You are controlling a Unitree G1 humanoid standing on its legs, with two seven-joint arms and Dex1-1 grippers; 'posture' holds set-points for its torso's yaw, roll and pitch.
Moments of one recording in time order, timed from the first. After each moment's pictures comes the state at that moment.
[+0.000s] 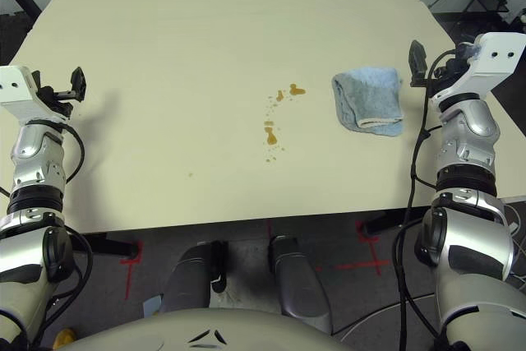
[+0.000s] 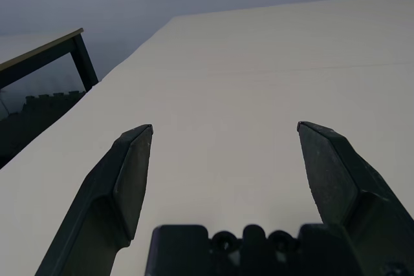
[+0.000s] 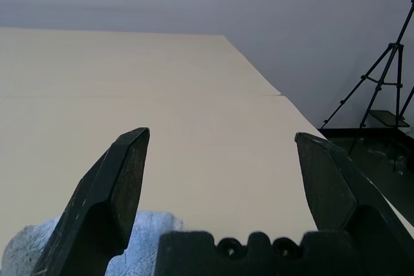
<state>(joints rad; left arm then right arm) -0.61 0.56 0.37 0.84 -0.23 -0.31 -0.25 -0.72 -0.59 -0.40 0.91 0.31 -0.26 0.45</state>
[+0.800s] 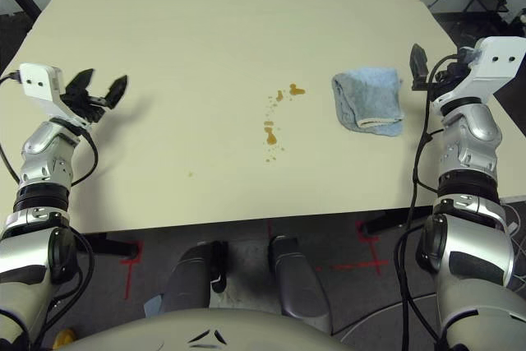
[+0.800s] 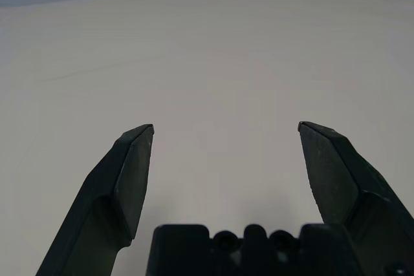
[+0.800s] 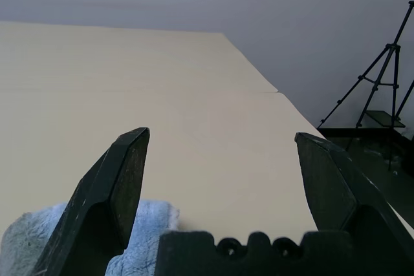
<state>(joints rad) -0.60 0.55 0.26 0.68 -0.36 -0.09 -0.89 -0.68 -0.59 -0.41 0.85 0.31 -0.24 0.44</state>
